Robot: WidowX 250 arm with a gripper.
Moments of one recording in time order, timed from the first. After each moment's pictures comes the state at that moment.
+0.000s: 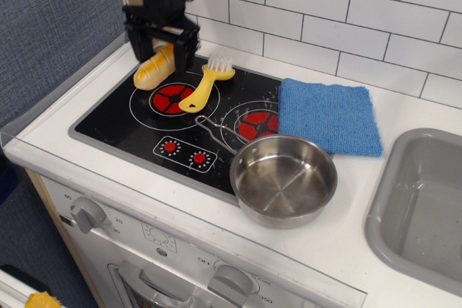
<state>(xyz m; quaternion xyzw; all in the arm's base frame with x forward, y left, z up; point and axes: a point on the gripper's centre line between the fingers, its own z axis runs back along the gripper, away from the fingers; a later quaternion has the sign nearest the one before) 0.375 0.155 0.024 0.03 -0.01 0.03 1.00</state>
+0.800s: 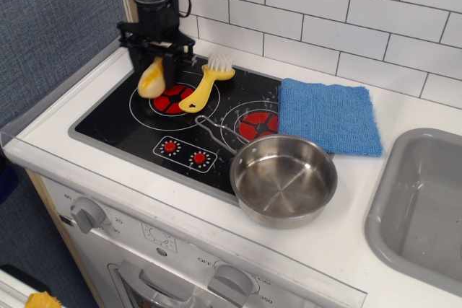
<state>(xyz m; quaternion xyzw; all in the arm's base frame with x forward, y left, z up) 0.364 0.154 0.017 0.03 0.01 0.05 1.00</state>
